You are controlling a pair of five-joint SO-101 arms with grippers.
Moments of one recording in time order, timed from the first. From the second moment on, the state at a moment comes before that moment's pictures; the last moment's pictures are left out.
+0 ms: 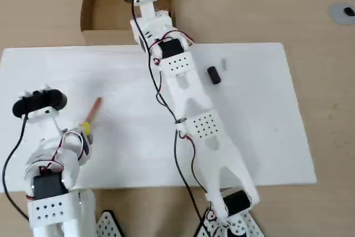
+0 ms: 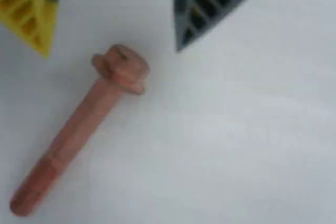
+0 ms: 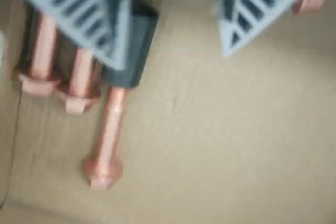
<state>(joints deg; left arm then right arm) -15.6 -85.6 77.8 63.2 -3.8 -26.4 81.9 -92.3 48.6 -9.0</state>
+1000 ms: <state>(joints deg) -6.2 -8.1 24.4 82.2 -8.1 -23.1 26.7 -93.1 101.7 -9.1</state>
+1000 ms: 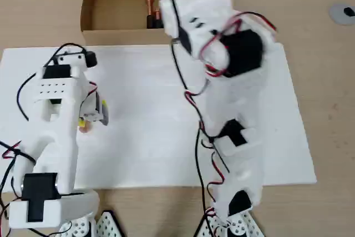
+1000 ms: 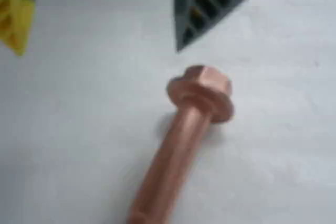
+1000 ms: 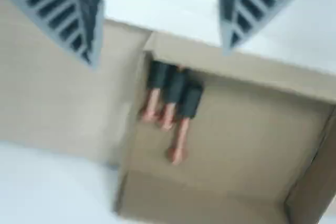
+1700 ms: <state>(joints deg) -12.9 -7.6 26.4 76.4 -29.4 -8.9 14.5 -86.2 101.7 -9.1</state>
